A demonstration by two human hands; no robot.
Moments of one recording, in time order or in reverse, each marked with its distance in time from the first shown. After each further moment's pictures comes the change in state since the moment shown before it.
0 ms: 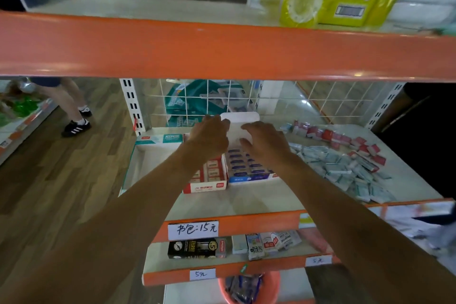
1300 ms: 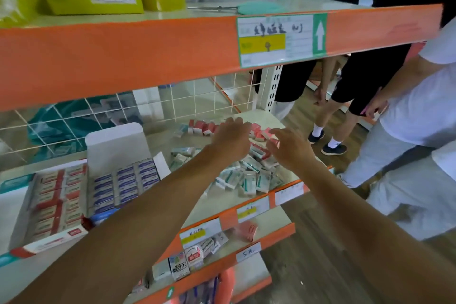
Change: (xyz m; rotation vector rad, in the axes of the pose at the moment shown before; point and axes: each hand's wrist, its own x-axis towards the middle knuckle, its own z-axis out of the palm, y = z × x) left_hand 0.090 0.293 0.079 0.011 -0.083 0.420; right_hand -0.092 0.313 -0.030 0.092 -0.016 0.505
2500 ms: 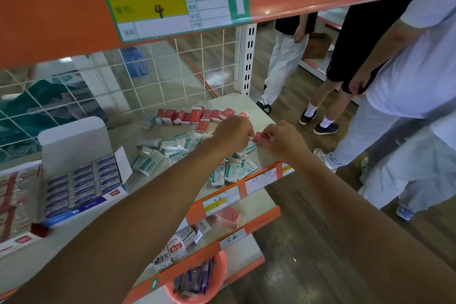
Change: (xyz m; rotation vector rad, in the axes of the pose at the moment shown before) left_hand 0.033 0.060 0.042 -0.230 -0.078 0.078; right_hand 0.003 0.069 0.018 0.059 0.031 -0.019
